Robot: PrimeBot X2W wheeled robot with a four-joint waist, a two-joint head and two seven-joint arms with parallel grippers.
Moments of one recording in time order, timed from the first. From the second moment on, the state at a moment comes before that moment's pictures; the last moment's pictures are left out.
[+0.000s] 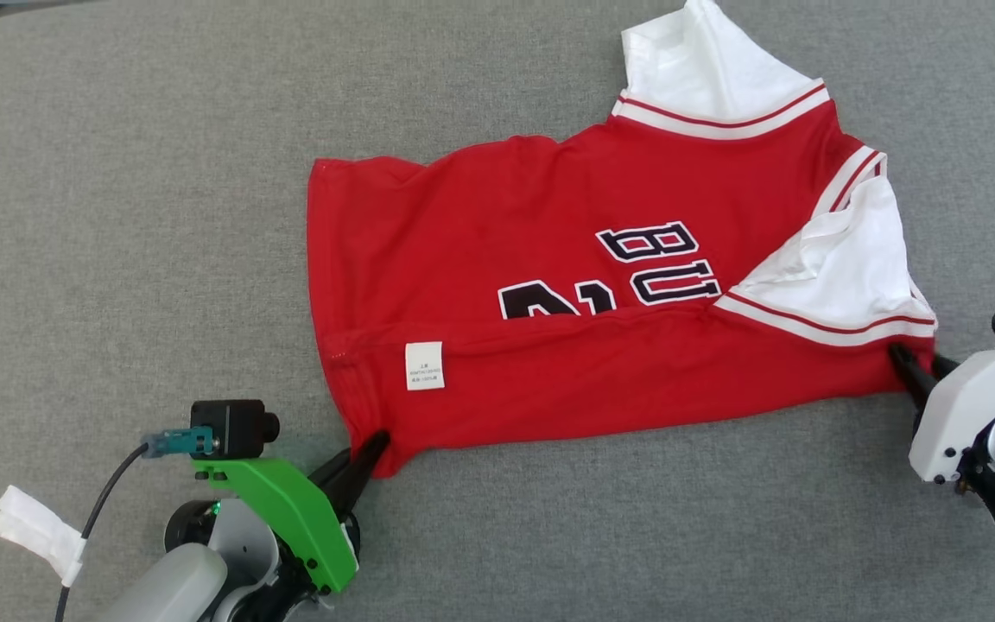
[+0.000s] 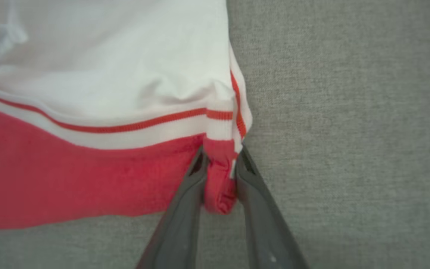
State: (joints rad) left arm -0.32 0.48 -0.77 0.17 -1.17 0.07 0.14; right arm -0.19 -0.34 -0.06 0.14 0.42 0.13 0.53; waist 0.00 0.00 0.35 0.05
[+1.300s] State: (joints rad) left arm -0.77 0.45 -0.75 0.21 -1.04 0.06 0.25; right arm -0.86 -0.45 0.14 0.28 0.35 0.13 0.74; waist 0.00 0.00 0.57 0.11
